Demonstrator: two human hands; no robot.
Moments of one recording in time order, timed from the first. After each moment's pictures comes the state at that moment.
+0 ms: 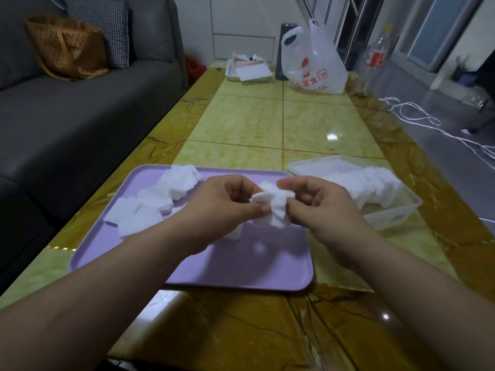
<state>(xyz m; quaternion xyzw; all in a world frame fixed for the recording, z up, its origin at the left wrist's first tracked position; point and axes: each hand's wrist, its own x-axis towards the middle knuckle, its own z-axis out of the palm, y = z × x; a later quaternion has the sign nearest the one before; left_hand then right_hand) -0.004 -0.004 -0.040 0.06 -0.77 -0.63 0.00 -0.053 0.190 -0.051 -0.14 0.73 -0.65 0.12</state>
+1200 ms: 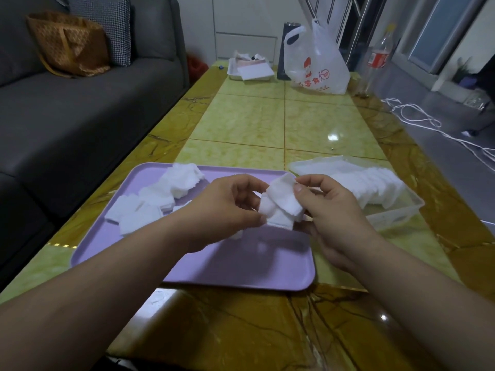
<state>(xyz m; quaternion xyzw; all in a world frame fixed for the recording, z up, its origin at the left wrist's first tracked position) -0.005 -0.012 -0.042 0.02 -0.80 -0.60 -0.05 -0.053 0.180 -0.053 -0.01 0.66 -0.74 0.11</state>
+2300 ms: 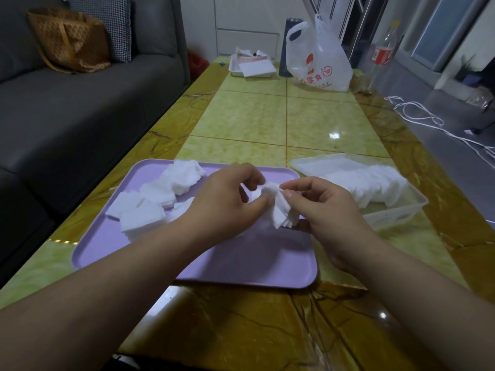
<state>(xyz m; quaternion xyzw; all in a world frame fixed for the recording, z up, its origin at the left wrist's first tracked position) -0.013 -0.006 -0.055 -0.02 -0.90 -0.39 0.18 -0.045 0.180 -0.051 -0.08 0.71 -0.69 0.12</state>
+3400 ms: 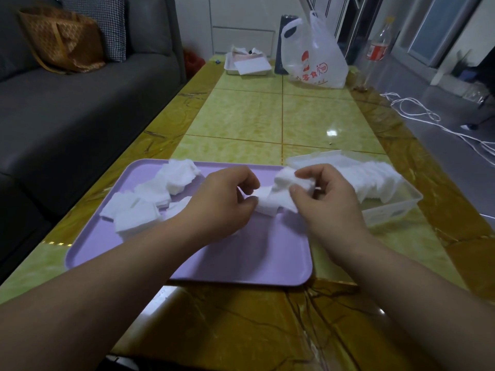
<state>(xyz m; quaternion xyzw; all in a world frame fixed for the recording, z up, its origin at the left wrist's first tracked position) -0.022 -0.010 -0.065 -0.01 -0.92 -0.36 0.14 -0.051 0.186 -0.058 -0.08 0.80 -0.60 -0.04</state>
